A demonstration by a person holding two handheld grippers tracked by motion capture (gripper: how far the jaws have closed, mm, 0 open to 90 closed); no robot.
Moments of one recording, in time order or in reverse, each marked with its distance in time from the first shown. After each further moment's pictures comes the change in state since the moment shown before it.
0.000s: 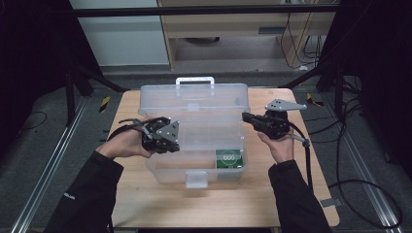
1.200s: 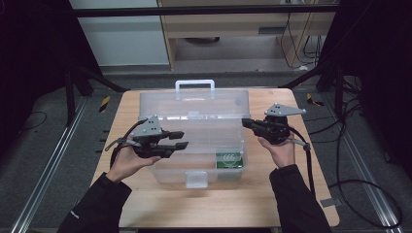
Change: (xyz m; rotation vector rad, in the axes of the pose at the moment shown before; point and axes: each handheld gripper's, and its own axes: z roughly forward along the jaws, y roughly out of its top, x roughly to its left) left arm -0.030 -0.035 0.004 -0.605 0.205 -0.471; right arm 0.005 -0.010 -0.004 0.024 0.024 -0.021
